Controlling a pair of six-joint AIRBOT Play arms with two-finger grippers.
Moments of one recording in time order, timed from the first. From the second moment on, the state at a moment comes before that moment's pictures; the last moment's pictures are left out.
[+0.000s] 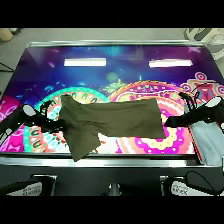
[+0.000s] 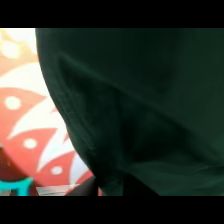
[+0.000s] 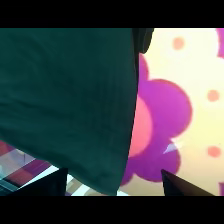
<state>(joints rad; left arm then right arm) 0.06 -1.33 0.81 1.20 -1.10 -1.52 -0.36 -1.40 0.99 -1.12 1.30 0.88</state>
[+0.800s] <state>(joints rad) 0.04 -1.20 0.82 1.19 -1.06 -1.53 -0.35 -1.44 0.81 -1.01 1.22 0.90</state>
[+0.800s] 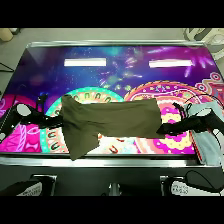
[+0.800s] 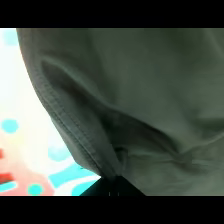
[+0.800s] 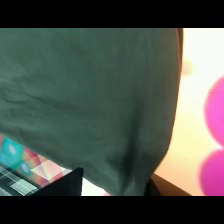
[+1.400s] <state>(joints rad) 0.04 -0.91 1.18 1.26 -1.14 -1.48 -0.20 -1.28 1.12 -1.03 1.31 0.82</state>
